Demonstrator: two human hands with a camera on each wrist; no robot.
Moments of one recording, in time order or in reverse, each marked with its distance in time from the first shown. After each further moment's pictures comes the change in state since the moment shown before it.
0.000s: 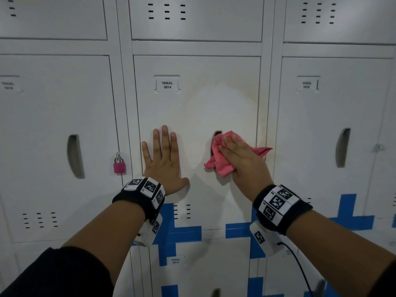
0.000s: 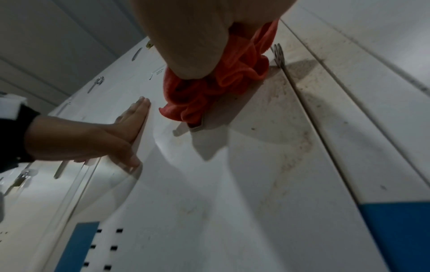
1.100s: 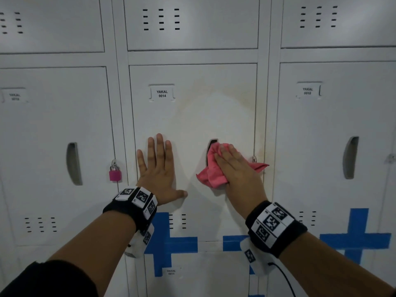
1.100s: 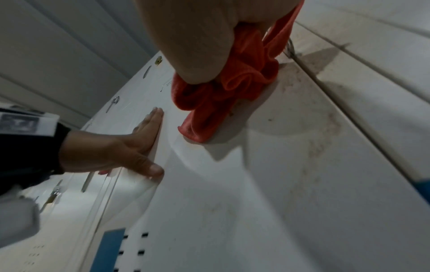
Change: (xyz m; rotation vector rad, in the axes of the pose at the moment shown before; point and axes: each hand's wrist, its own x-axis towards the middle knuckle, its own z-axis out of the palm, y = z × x) left_hand -0.001 0.004 -0.009 -0.006 -0.076 -0.018; right_hand -0.004 -0.005 0.006 0.019 -0.015 0.073
